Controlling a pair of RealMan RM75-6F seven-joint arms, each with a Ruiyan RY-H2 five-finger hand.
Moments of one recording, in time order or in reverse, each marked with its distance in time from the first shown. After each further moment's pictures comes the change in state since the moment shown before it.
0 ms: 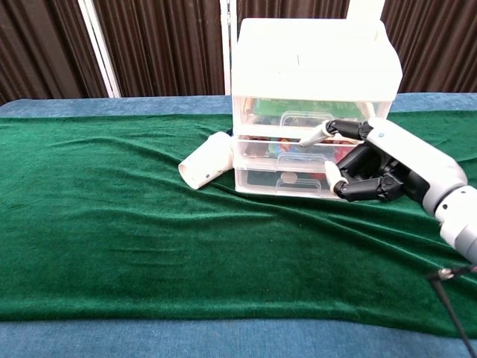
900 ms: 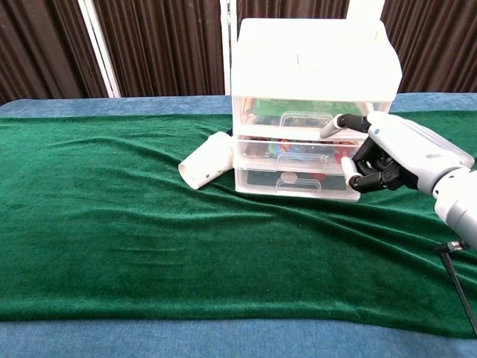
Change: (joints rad) left arm 0.001 0.001 0.001 -0.003 0.000 0.000 0.000; right arm 0.060 -0.029 0.031 0.053 0.132 0.055 -0.423
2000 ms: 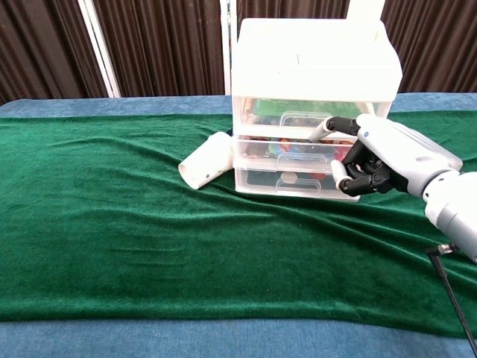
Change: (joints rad) left arm -0.001 0.000 0.001 -0.001 0.002 -0.002 -0.001; right arm 0.027 -0.007 -0.023 -0.001 0.002 0.008 0.020
